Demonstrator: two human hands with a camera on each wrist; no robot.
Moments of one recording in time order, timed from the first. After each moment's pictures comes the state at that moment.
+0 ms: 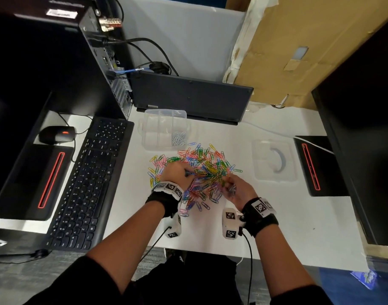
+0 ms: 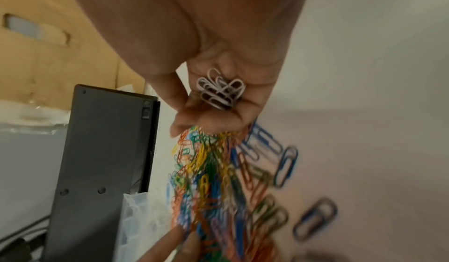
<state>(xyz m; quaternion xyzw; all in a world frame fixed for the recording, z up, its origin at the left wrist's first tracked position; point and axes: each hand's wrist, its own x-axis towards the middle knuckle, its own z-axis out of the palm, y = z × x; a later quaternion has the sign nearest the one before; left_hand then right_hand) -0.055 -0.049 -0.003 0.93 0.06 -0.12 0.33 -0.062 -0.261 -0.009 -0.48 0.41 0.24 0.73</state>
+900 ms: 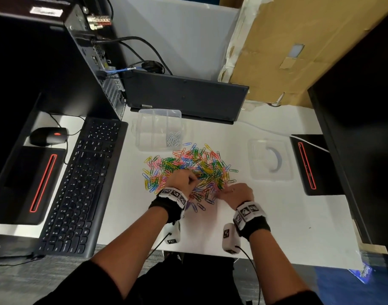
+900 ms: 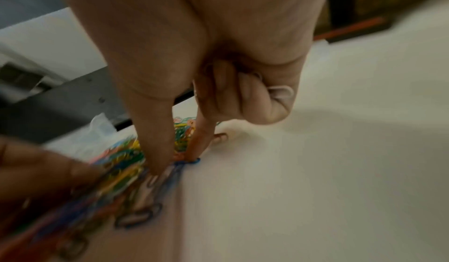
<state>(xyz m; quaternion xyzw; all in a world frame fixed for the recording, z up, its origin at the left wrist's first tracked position) -0.057 -0.074 -0.025 0.92 0.02 -0.17 0.35 -0.067 -0.271 -0.006 -0.90 0.18 0.31 0.25</state>
